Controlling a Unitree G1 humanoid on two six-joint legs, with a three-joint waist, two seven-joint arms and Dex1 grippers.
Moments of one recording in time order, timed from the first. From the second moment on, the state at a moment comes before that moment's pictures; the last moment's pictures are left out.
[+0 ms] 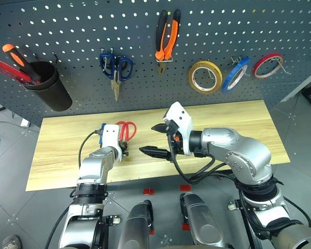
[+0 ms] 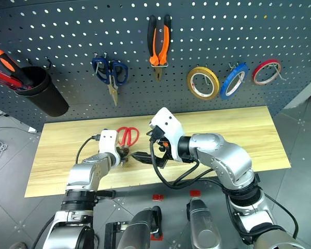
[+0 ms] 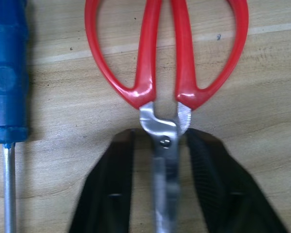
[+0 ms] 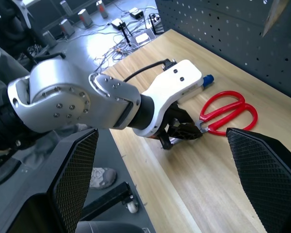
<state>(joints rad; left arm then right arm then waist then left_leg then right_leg) -0.43 0.27 0.10 0.24 -0.12 0.84 -0.13 -0.65 -0.23 0.26 -0.46 0.46 1.14 0.59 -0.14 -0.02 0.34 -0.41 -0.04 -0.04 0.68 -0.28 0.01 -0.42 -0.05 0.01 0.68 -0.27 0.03</state>
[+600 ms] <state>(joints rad) -0.18 0.25 0.18 -0.11 -0.22 0.93 -0.17 -0.57 -0.40 0.26 -0.52 0.41 0.92 0.61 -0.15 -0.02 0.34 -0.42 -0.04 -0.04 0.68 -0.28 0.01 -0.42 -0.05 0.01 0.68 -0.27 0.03</state>
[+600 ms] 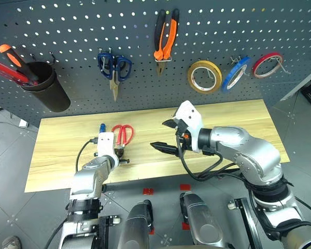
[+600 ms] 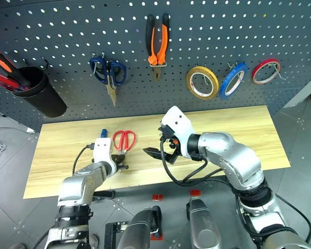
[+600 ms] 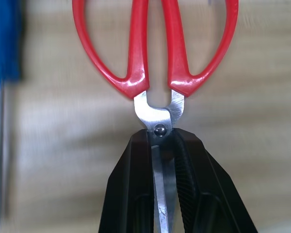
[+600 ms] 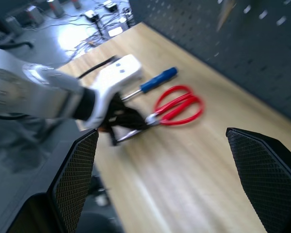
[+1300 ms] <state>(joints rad) 0.27 0.32 0.01 -0.79 0.18 0.46 -0.03 -0.43 -0.48 0.22 -0.57 0.38 0.53 0.71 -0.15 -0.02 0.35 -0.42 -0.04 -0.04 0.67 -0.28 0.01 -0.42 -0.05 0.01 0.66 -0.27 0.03</state>
